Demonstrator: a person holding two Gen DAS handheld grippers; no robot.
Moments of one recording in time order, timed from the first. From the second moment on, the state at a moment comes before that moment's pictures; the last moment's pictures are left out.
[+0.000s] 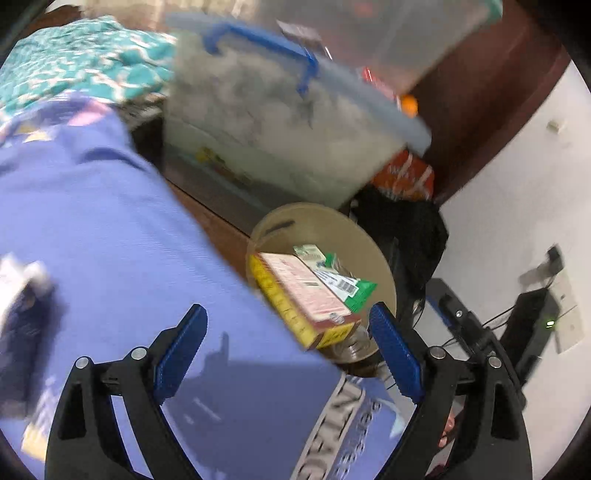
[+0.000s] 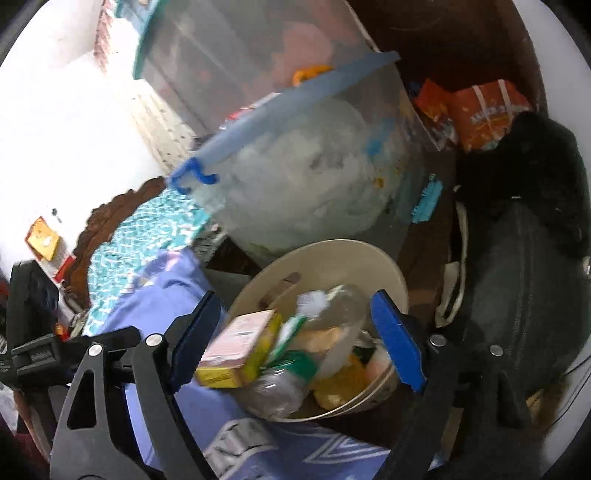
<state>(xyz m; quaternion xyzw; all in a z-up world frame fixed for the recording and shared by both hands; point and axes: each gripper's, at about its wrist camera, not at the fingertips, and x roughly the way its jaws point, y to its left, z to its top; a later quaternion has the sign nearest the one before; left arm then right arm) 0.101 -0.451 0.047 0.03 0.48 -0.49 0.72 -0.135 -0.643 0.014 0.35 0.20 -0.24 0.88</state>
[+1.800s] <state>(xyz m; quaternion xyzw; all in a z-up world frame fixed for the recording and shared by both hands) 0.063 -0.116 0.022 0.02 0.47 -0.31 0.83 -0.045 -0.313 0.020 0.17 0.41 0.02 0.90</state>
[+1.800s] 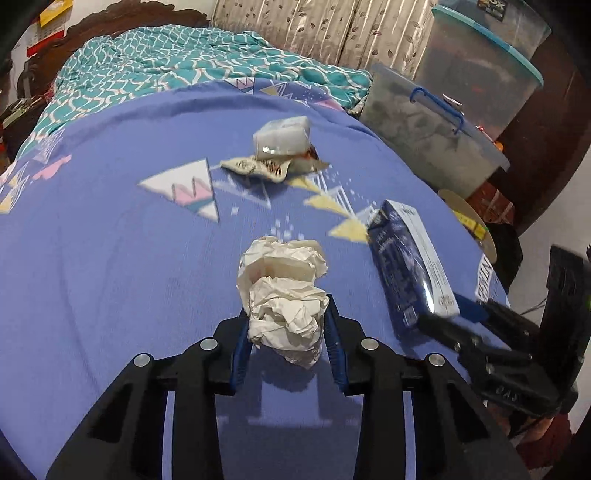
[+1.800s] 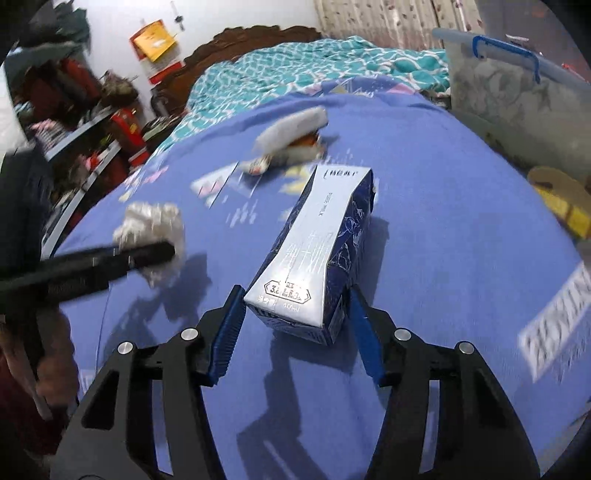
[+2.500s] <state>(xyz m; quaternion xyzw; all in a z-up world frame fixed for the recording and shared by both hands) -0.004 -0.070 0.010 0.00 0.47 -0.23 0.85 -0.126 -0.269 0.024 0.13 0.38 0.00 0.92</state>
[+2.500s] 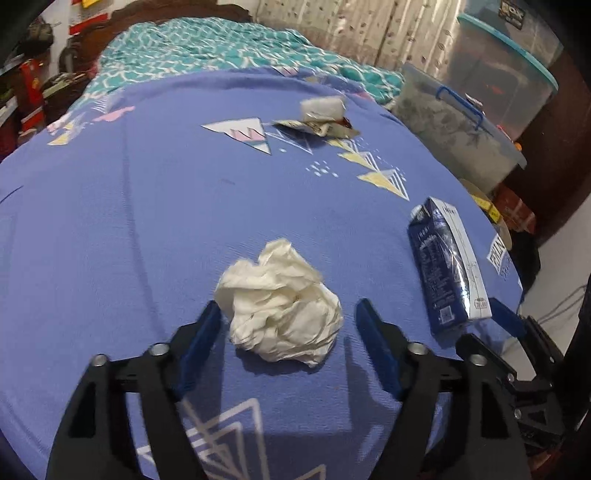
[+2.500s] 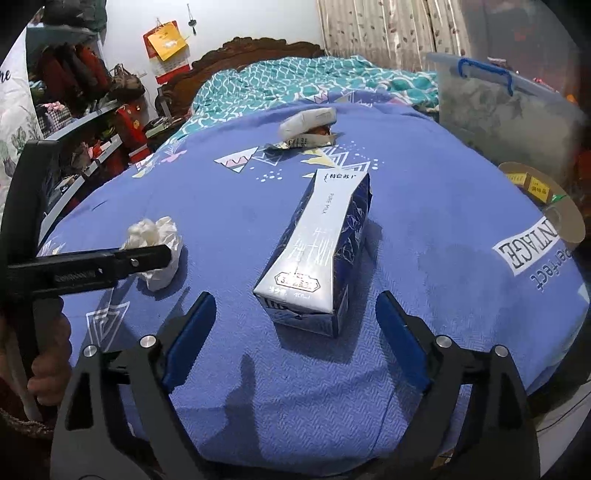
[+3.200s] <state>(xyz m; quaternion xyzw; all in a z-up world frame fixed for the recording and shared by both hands) -0.002 -0.090 0.001 0.03 0.49 -0.25 0.83 -0.107 -0.264 0.010 0.12 0.38 -0.01 0.92</state>
